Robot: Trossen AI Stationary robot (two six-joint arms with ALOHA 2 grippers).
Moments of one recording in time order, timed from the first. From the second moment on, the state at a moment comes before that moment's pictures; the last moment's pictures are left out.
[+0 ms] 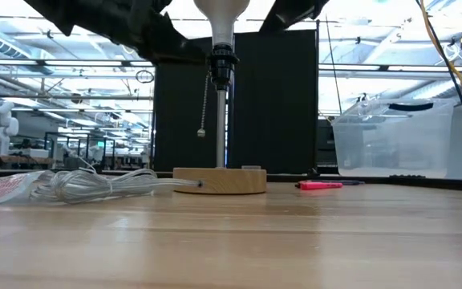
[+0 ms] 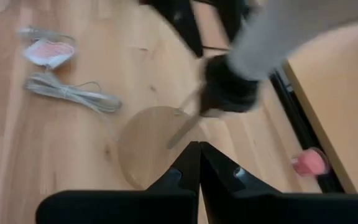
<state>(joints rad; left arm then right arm) 0.03 1.19 0.64 0.27 -0.11 0.14 0.30 1.57 1.34 -0.57 0.61 0.16</state>
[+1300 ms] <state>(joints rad) 0.11 1.35 0.64 0.53 0.08 0.12 0.34 1.57 0.84 0.75 0.84 -0.13</state>
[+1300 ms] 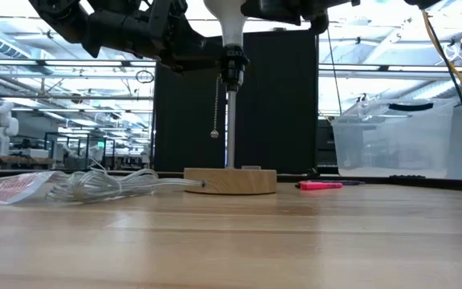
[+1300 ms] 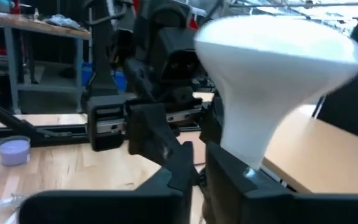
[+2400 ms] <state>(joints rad) 0.10 1.35 0.64 0.53 0.06 0.11 0.12 1.58 0.84 0.78 0.56 0.02</state>
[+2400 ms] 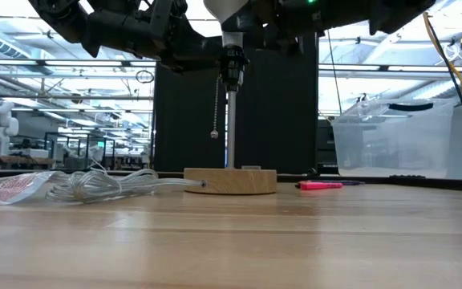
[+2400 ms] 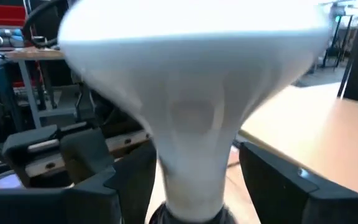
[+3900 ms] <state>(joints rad) 0.10 1.35 0.64 0.51 0.23 0.08 -0.17 1.58 0.84 0.80 -0.40 0.03</state>
